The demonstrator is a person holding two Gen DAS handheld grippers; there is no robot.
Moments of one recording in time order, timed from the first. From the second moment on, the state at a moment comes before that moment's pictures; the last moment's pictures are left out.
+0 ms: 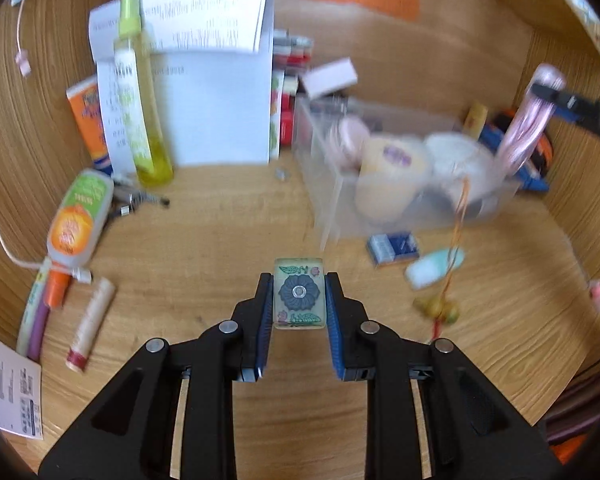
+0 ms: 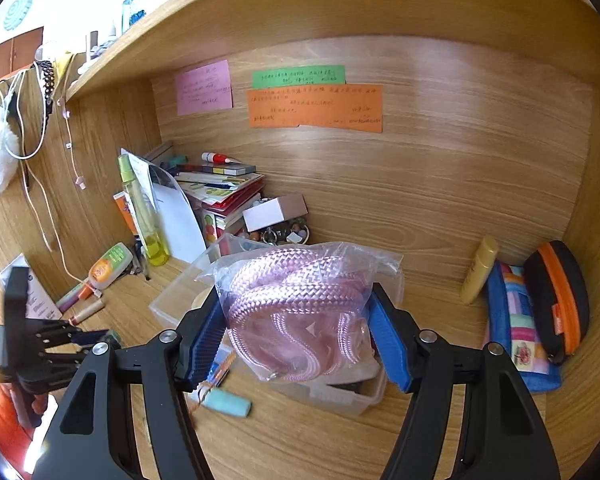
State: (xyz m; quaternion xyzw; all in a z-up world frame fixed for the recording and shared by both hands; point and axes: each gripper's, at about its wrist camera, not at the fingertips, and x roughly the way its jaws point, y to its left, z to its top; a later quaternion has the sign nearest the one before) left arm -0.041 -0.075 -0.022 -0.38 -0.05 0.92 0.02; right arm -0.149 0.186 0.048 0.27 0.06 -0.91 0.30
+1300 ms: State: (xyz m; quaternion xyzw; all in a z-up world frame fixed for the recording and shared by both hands) left arm -0.180 -0.043 -0.005 -0.36 -0.05 0.93 0.04; right arm -0.238 0.168 -0.044 0.36 0.05 -0.90 0.23
